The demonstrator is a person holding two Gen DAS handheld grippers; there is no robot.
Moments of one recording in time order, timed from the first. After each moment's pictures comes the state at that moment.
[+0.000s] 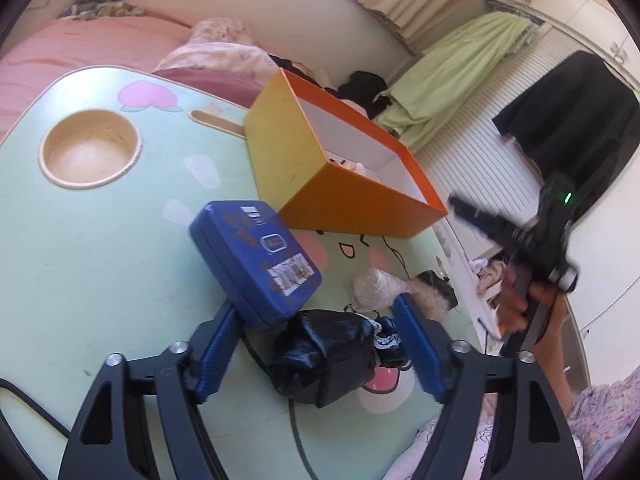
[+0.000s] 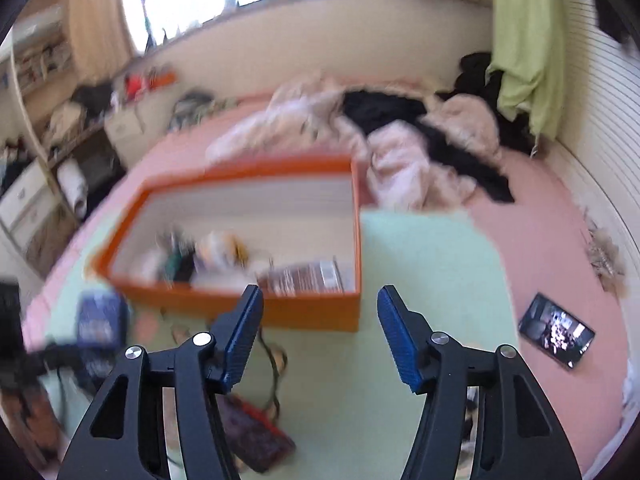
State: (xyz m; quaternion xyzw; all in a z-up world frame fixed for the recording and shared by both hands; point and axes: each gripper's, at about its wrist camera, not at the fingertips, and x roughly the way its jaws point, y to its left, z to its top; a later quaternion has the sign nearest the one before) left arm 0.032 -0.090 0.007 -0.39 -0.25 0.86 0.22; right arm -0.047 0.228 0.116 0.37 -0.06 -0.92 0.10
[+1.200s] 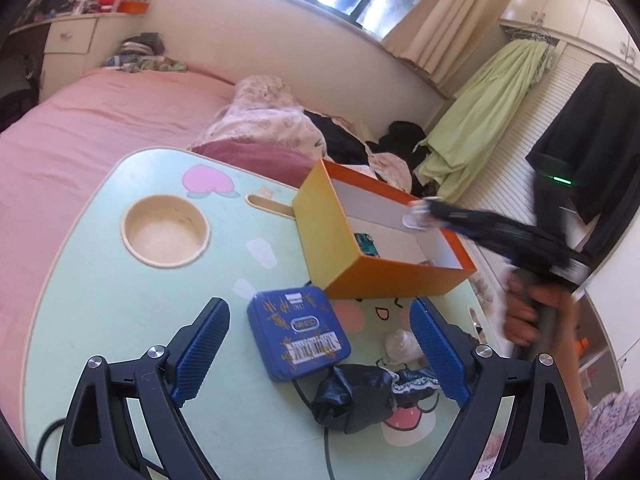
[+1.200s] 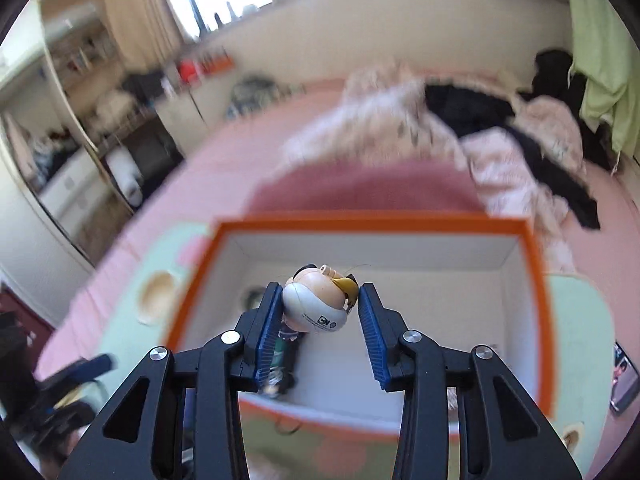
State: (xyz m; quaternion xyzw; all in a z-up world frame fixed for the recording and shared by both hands) left arm 0.043 -0.116 0.052 -0.33 -0.22 0.91 0.11; right arm -0.097 0.150 0.134 0.38 -0.08 -0.89 0.23
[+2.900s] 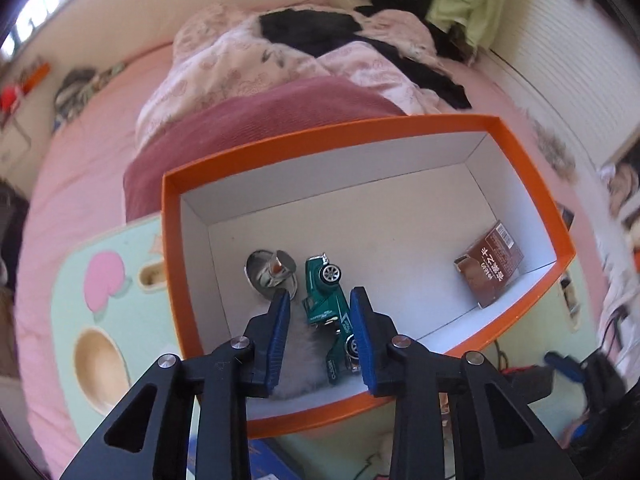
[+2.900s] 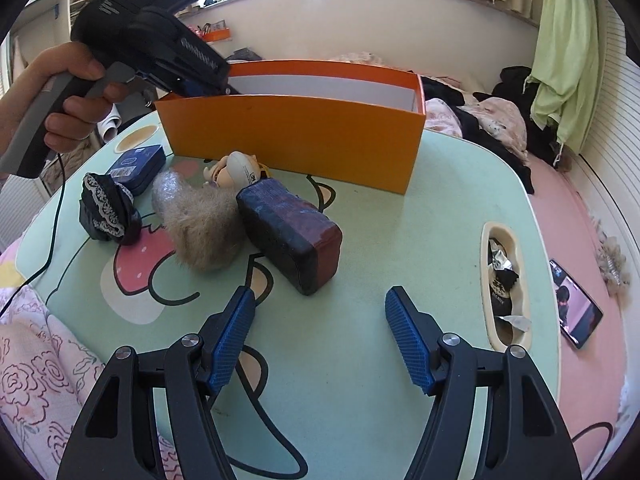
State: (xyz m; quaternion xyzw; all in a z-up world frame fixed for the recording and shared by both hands) left arm -0.112 0.028 0.061 -0.53 0.06 0.84 0.08; right arm 0.054 0.202 0.048 0.39 0.04 -0.91 0.16
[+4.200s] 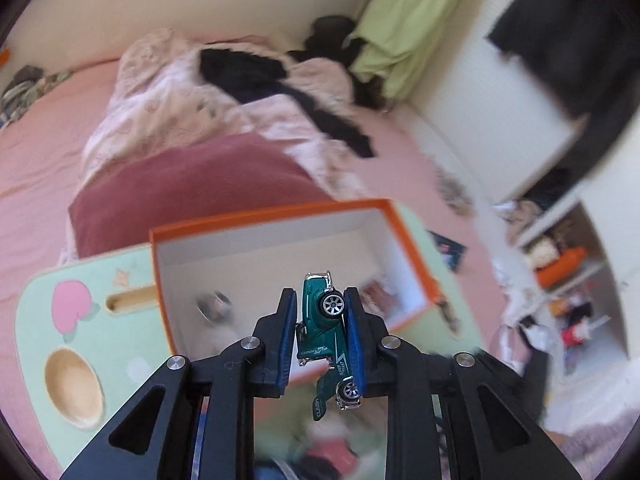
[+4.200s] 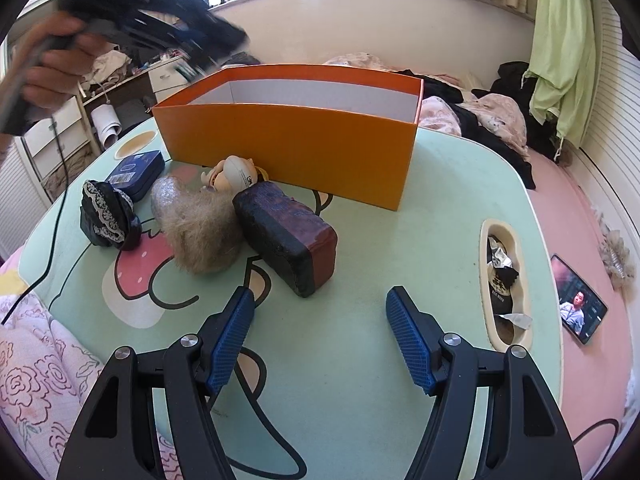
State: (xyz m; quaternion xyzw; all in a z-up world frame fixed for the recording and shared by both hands) left arm -0.077 0.009 0.134 -0.48 -0.07 0.84 0.25; right arm 0.053 0.206 0.047 0.39 0.02 -0.91 0.16
